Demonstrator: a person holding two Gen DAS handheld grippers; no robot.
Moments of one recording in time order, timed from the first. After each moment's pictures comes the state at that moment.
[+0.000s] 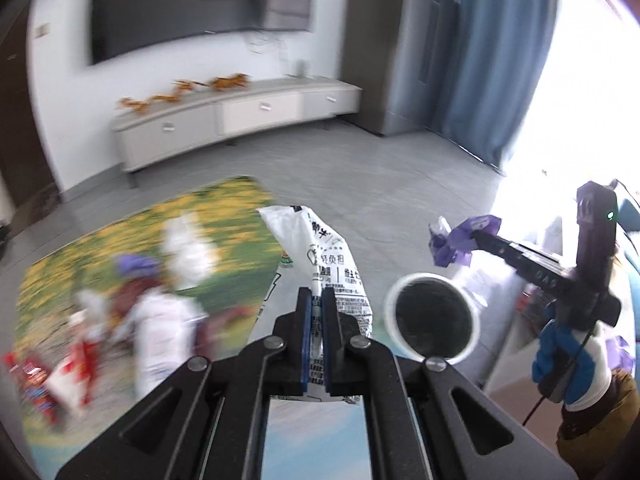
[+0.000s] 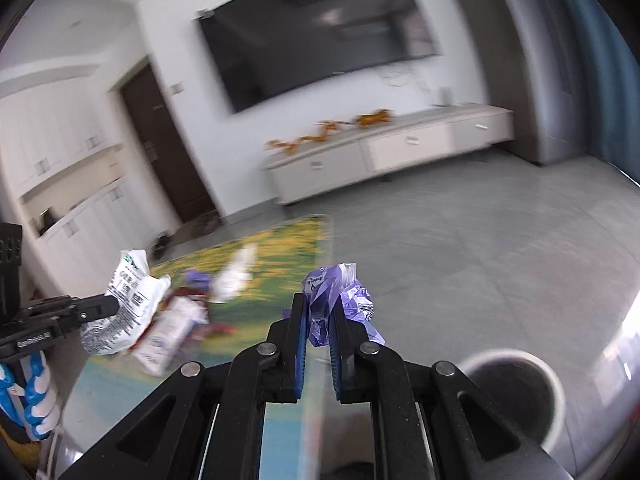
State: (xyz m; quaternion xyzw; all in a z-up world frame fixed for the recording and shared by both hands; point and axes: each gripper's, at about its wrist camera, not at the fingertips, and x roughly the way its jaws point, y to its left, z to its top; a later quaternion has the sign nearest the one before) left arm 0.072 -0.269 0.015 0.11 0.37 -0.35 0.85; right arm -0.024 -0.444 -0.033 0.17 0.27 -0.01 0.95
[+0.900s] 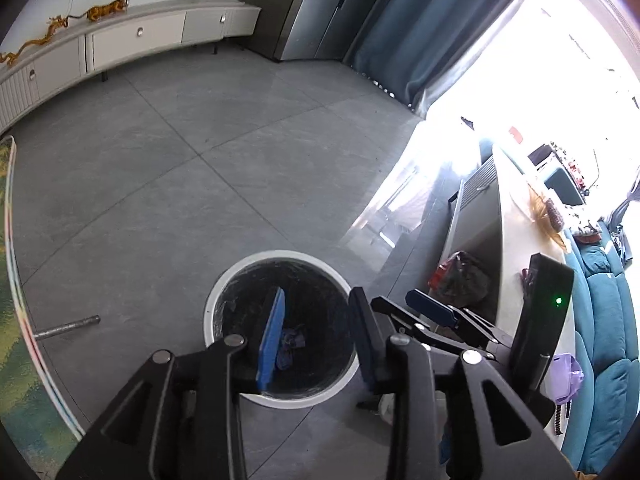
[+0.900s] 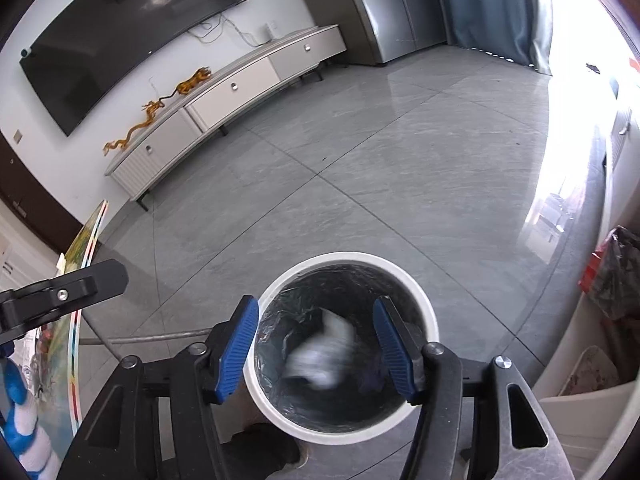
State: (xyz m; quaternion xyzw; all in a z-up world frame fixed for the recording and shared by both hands) left arm 0.058 -0.525 -0.087 0.08 0.48 -0.48 0.73; right arm -0.088 -0.588 -0.141 0.29 0.37 -0.21 0.86
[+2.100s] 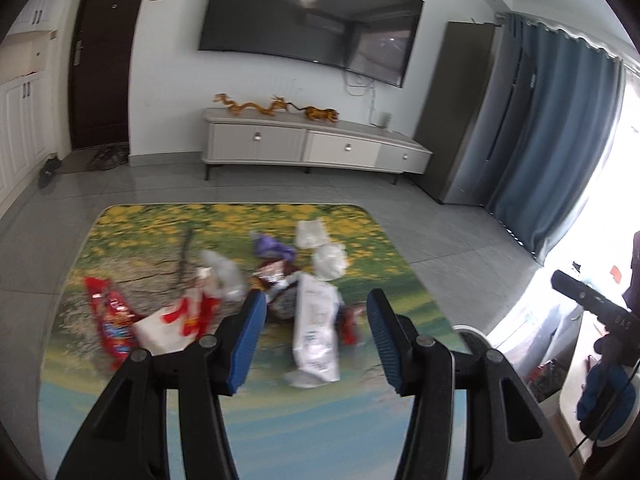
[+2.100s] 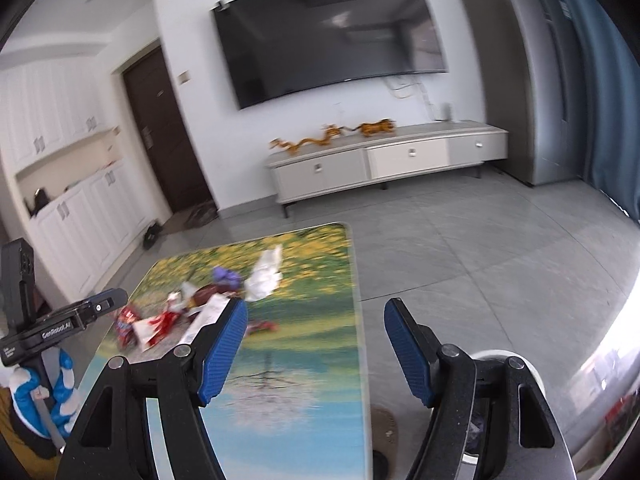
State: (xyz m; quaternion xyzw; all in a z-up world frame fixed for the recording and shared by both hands) left arm 0.078 -0.052 0.030 -0.03 0.33 -0.23 0.92; right arm -0.024 -0.317 0.045 0.11 0.28 0.02 0.95
